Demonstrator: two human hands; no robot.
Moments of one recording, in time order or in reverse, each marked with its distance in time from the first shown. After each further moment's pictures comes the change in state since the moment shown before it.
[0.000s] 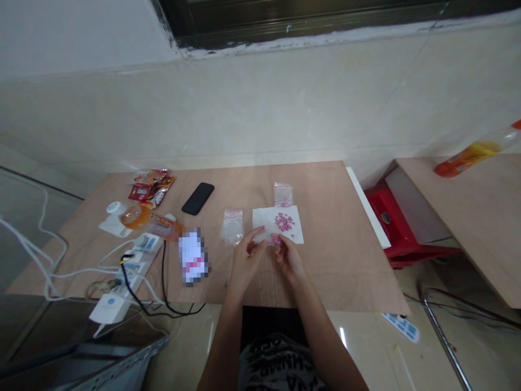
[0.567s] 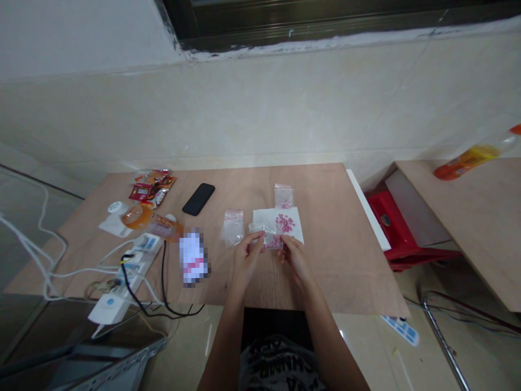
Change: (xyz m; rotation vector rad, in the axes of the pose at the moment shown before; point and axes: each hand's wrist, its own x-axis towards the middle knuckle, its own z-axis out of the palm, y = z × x) left_hand 0.004 -0.010 0.001 -0.124 0.063 -0.058; right_hand -0.012 -0.021 -0.002 -0.472 -0.064 -0.200
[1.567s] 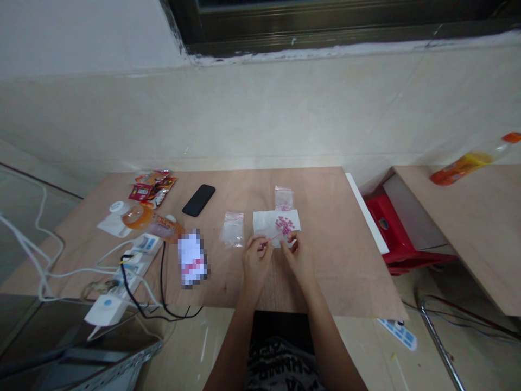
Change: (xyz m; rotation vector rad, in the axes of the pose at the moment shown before) left_hand -0.006 -0.016 0.024 0.214 0.156 0.261; right_hand -0.003 -0.011 -0.011 -0.833 0.175 -0.522
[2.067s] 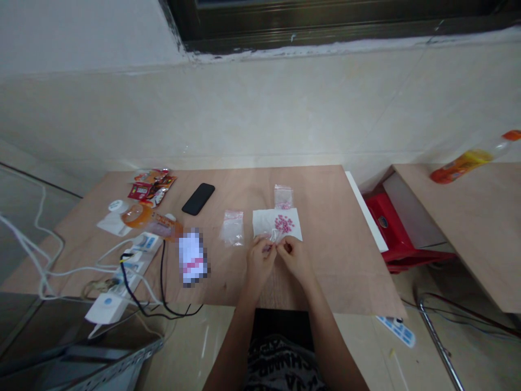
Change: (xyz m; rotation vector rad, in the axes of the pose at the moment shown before) left_hand -0.001 -0.001 0.004 0.003 -0.167 -0.038; right_hand 0.001 -0.002 -0.002 -0.012 -0.202 -0.014
